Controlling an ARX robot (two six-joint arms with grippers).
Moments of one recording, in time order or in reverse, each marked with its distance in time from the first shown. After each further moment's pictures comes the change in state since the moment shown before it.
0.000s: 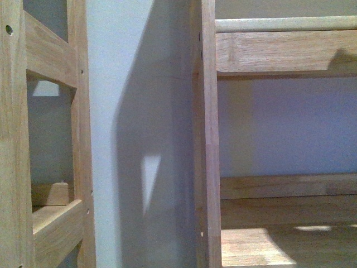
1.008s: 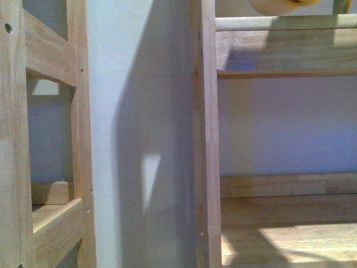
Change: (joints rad) left arm 0.000 0.000 0.000 0.000 0.000 0.000; right arm 0.026 0.933 0.951 -0.116 -0.182 0.219
